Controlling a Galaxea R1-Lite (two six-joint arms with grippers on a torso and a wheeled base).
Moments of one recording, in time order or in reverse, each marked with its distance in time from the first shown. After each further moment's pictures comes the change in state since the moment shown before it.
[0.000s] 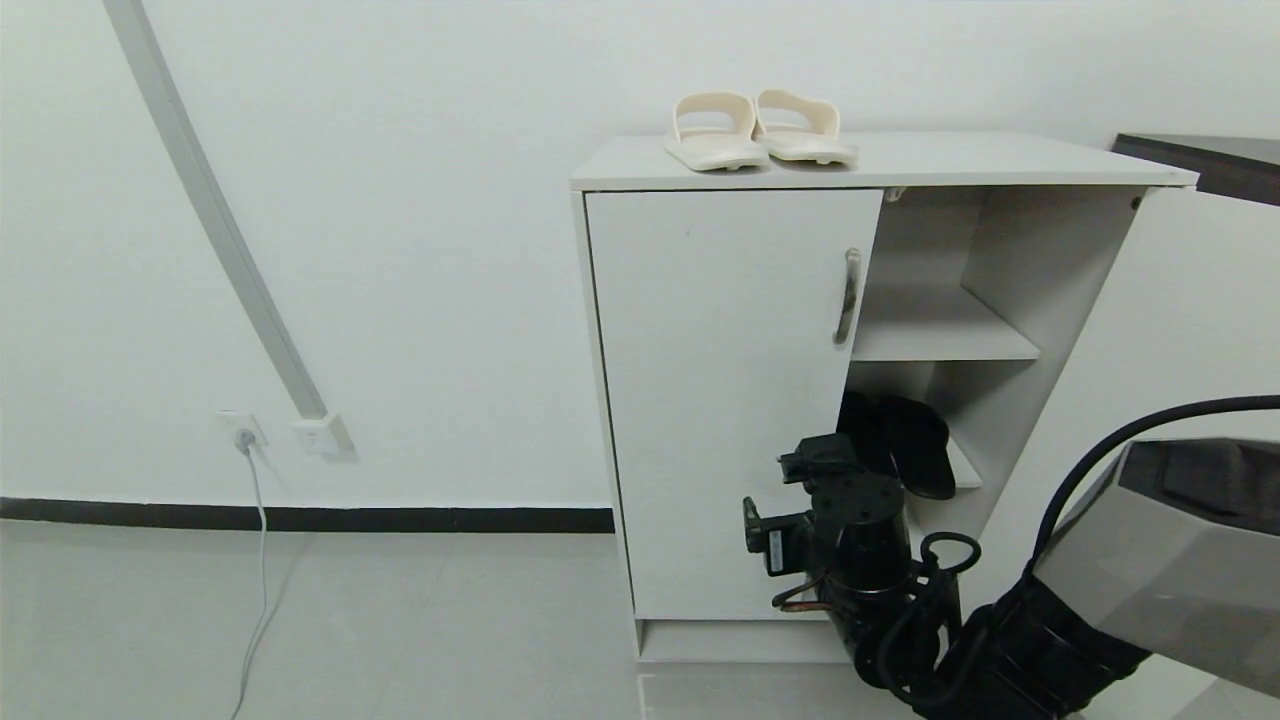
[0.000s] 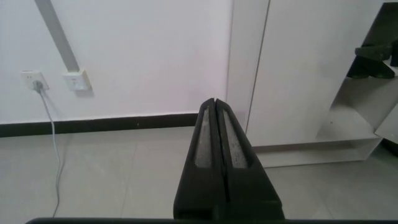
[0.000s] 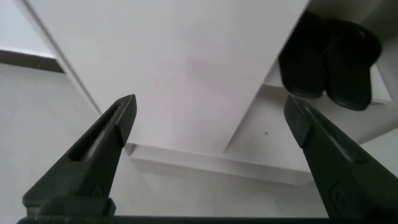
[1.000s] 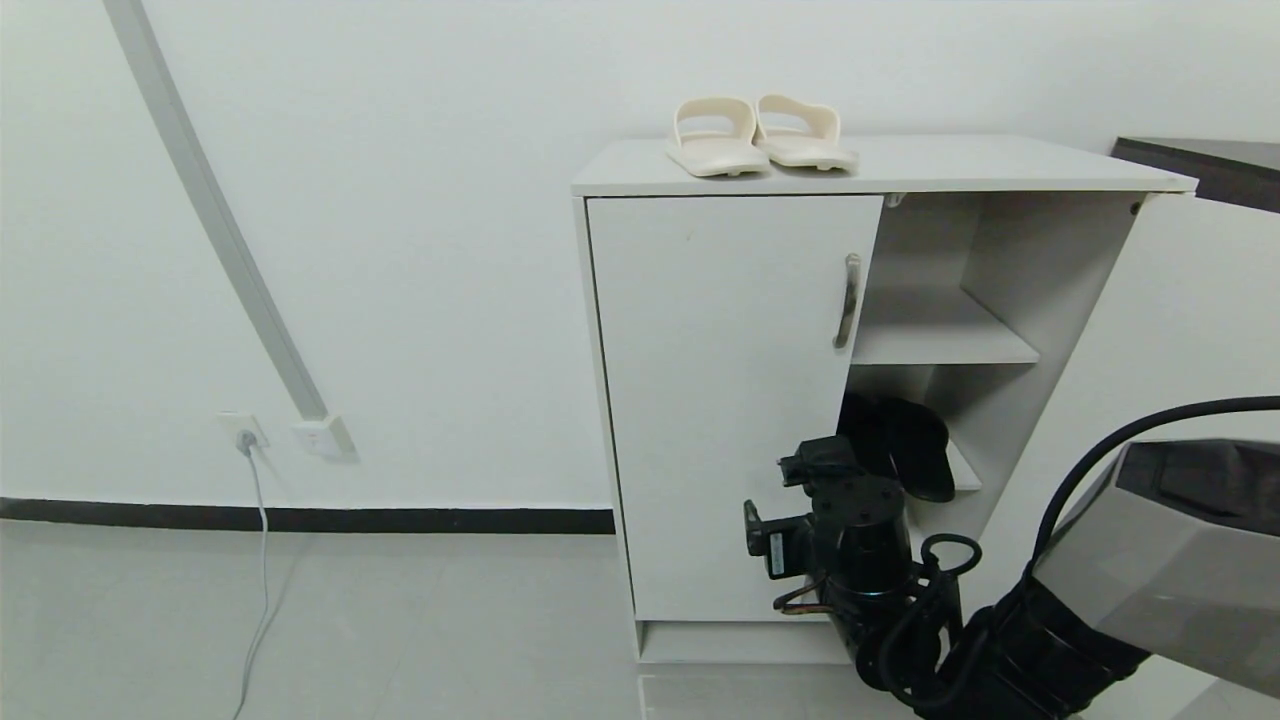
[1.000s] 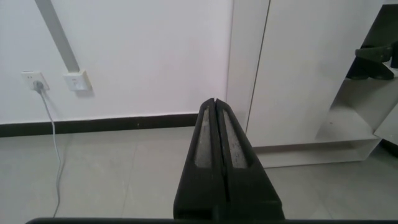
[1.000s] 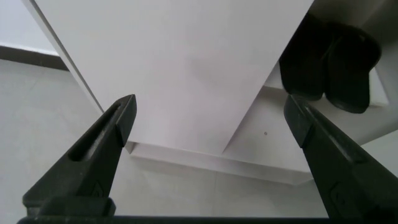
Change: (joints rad) left arm 0.000 0.000 0.000 0.001 0.000 0.000; right arm 0.000 0.001 0.006 -0.001 0.002 -0.005
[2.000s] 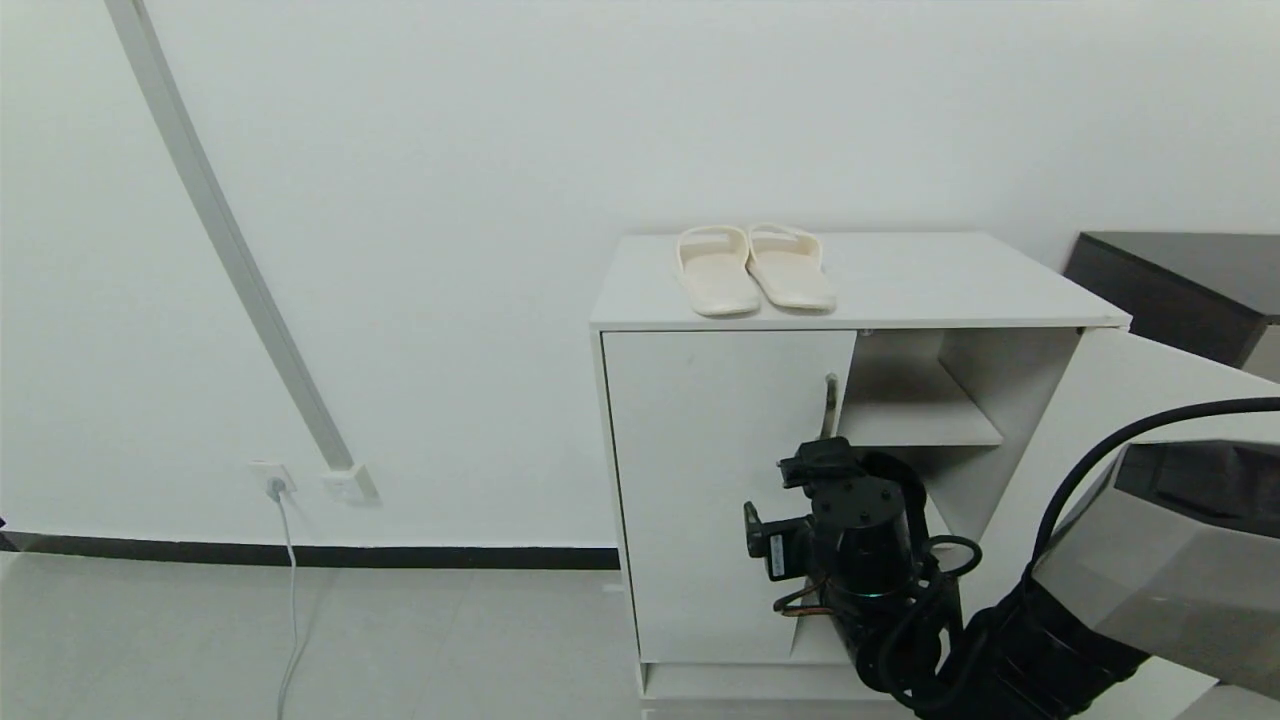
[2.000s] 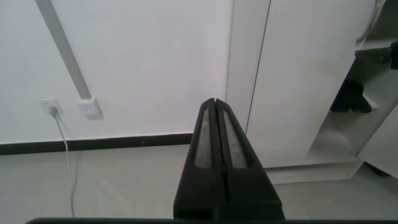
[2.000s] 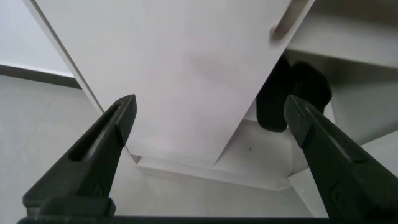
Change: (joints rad) left arm 0.000 0.000 0.000 -0.001 0.000 0.000; right arm 0.000 0.002 0.003 0.000 0.000 0.000
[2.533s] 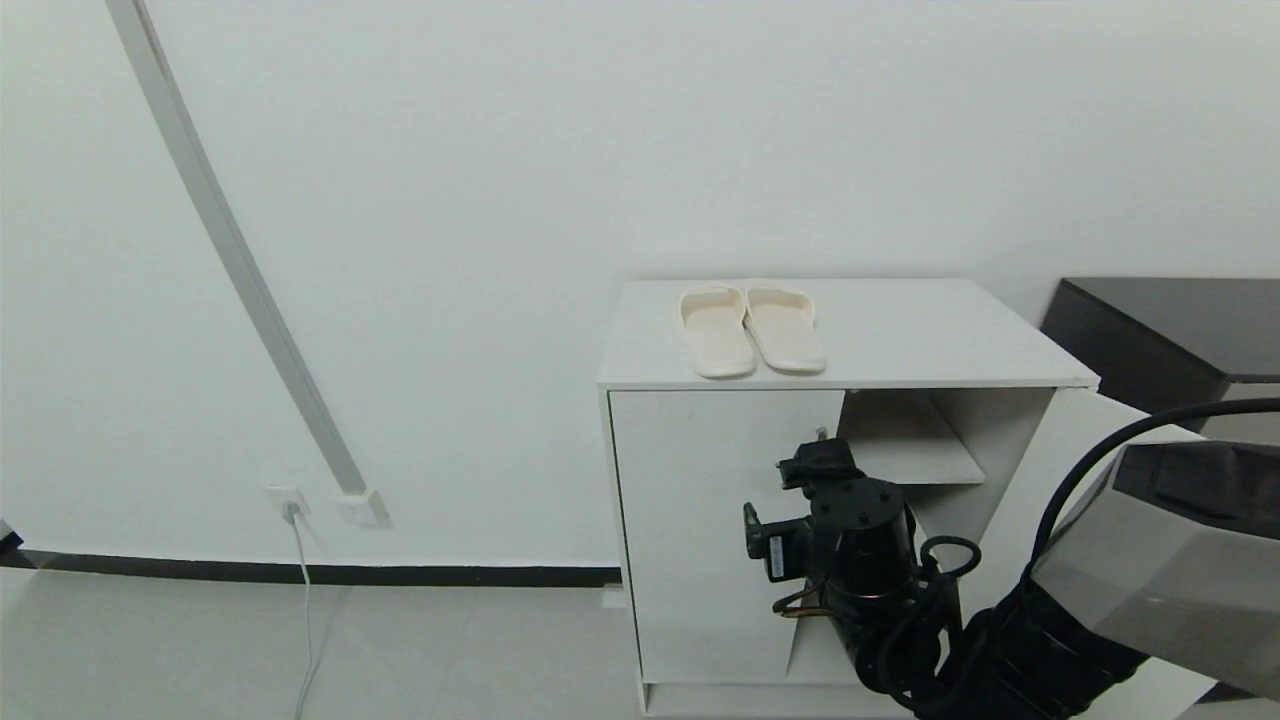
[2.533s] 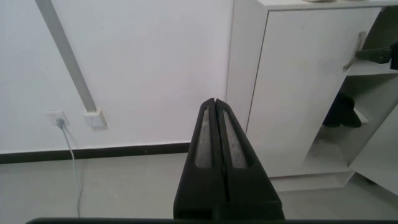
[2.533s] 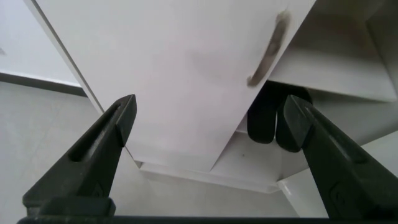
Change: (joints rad) left arm 0.000 0.000 0.000 0.000 0.000 0.000; right arm 0.001 0.001 0.000 0.001 0.000 -0.001
